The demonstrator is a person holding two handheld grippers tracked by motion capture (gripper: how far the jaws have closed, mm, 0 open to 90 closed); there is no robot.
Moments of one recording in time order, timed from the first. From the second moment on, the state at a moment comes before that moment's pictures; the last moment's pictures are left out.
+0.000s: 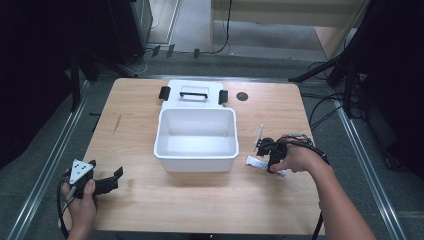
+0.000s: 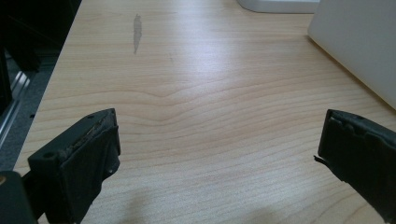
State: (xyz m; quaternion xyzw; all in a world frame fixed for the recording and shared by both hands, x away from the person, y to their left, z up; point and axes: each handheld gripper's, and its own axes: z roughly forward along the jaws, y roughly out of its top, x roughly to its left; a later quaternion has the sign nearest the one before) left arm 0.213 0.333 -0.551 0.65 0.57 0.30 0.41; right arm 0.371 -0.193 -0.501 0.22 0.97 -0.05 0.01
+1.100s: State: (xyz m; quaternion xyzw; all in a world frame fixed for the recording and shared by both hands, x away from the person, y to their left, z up) left arm 0.213 0.333 -0.551 0.65 0.57 0.30 0.41; right arm 0.381 -0.204 -0.471 0.34 0.94 0.00 0.00
